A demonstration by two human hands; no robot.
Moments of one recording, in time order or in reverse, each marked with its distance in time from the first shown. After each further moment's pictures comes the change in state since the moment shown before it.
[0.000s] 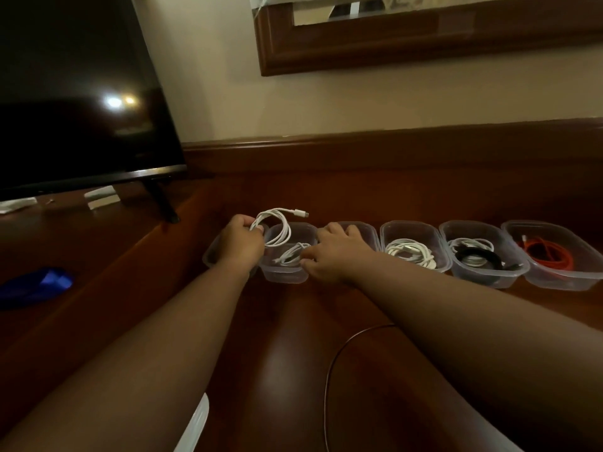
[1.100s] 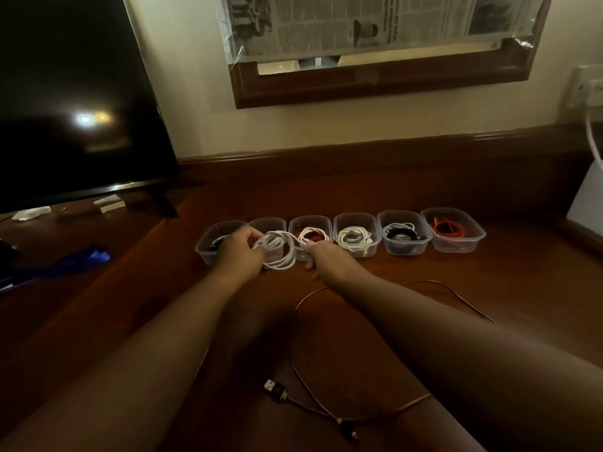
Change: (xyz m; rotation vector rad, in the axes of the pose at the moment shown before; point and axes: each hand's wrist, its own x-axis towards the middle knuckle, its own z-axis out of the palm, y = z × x) left_hand -0.148 0.039 -0.058 0.206 -0.256 0.330; right_hand -0.159 -0.038 -0.026 1.155 0.191 0.334
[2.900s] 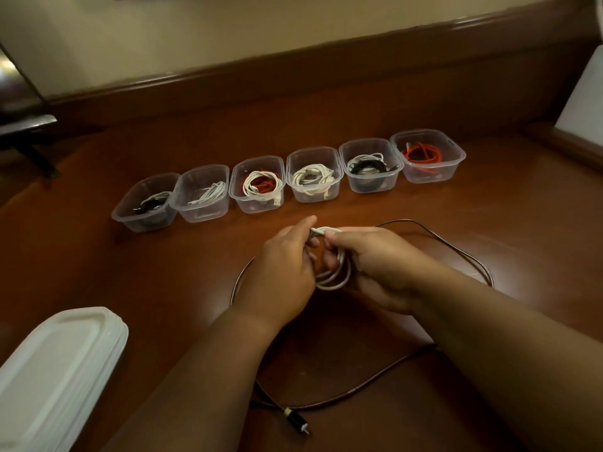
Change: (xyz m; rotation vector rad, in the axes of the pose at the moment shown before) left_hand -0.081 0.039 0.124 0.016 -0.204 0.412; right_hand -0.055 0.089 -0.060 0.748 -0.143 0.232
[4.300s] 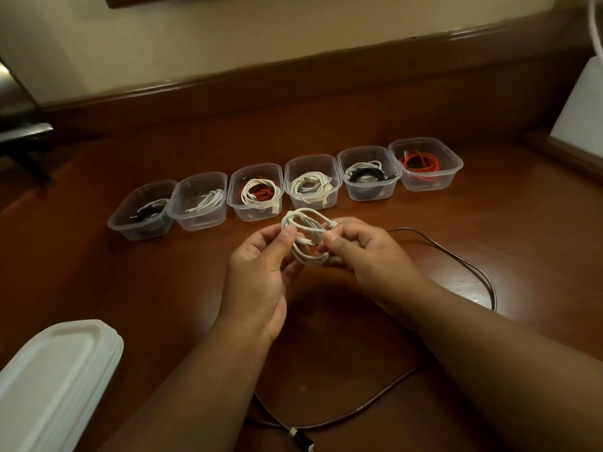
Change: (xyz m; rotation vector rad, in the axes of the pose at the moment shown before) left_hand 0.004 0.022 -0.011 -1.197 0.246 -0.569; right_hand 0.016 0.014 -0.010 -0.256 0.142 -0.404
